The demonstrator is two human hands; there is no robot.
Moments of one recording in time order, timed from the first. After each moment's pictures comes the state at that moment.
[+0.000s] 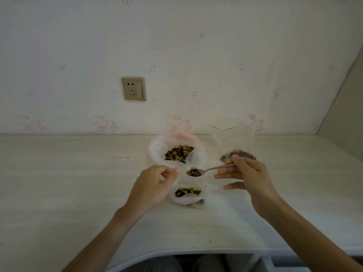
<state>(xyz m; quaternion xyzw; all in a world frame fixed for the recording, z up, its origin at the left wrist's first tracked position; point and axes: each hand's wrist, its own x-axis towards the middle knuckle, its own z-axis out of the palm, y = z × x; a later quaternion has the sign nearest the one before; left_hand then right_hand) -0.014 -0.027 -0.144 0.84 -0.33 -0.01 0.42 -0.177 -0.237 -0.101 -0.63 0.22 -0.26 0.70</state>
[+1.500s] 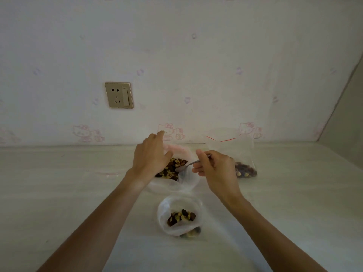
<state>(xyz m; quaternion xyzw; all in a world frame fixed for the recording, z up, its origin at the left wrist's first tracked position) 0.078 -0.122 -0.090 0.91 -0.34 0.15 0.20 -0.073 -0.253 -0.120 -0.79 0.17 -0.37 0.47</state>
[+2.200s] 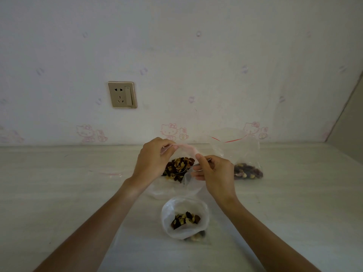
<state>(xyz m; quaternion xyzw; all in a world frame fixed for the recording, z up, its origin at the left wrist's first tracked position) 0.089 -0.113 -0.110 0.81 -0.40 0.12 0.42 -0.058 -0.243 -0.131 -0.71 0.19 -0.37 0.56</state>
